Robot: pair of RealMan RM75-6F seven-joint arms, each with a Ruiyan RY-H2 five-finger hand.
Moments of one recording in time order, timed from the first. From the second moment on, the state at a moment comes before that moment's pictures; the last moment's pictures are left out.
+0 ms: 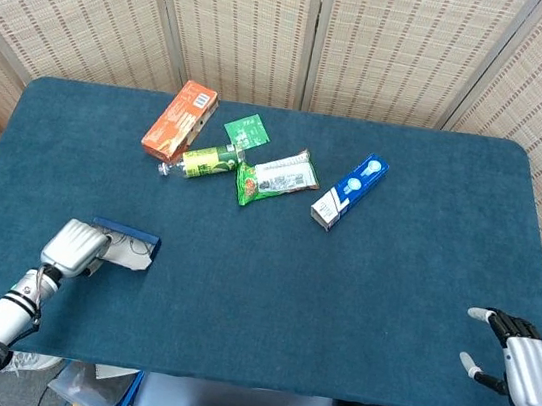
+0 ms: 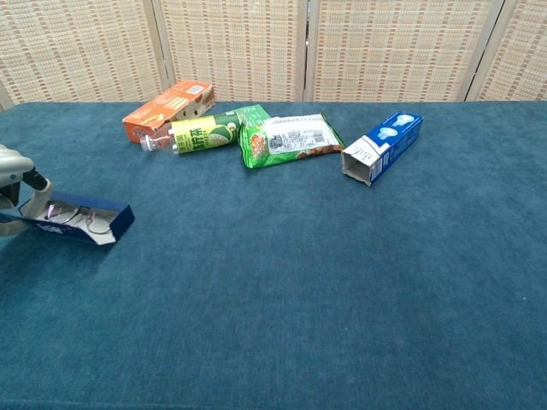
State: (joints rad) left arm -0.59 -1.27 0.02 -1.44 1.28 0.96 0.40; right arm 0.03 -1.03 0.01 -1.73 -1.55 1.47 0.09
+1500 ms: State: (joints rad) left arm -0.73 -1.36 -0.10 -1.26 0.96 0.81 0.55; right arm 0.02 -1.04 0.00 -1.72 -1.55 1.48 0.11
